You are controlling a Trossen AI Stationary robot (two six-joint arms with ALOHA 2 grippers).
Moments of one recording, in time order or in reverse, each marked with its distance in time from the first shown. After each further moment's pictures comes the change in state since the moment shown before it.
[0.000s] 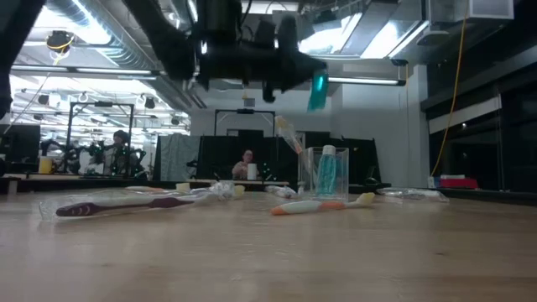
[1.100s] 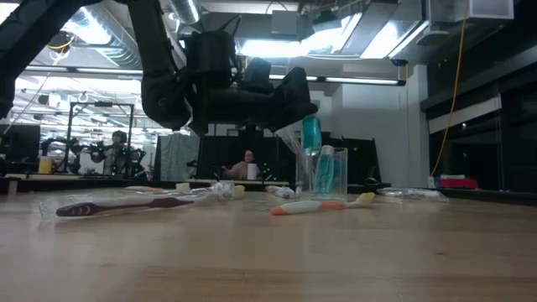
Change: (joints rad) left arm -0.113 0.247 -0.073 0.383 -0.389 0.069; right arm 0.000 0.000 0.000 0.018 0.074 0.035
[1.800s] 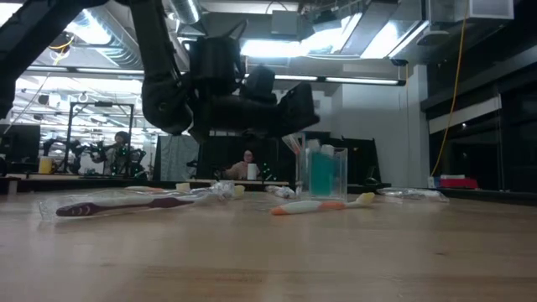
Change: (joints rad) left arm -0.023 0.038 0.015 -0.036 -0.096 0.040; right arm 0.000 0.021 0.000 0.021 -0.049 0.011
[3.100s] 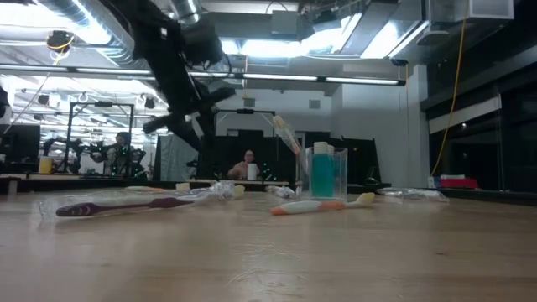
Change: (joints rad) left arm 0.329 -0.661 -0.013 -1.751 0.397 -0.811; right arm 0.045 0.001 0.000 0.043 0.041 -0.240
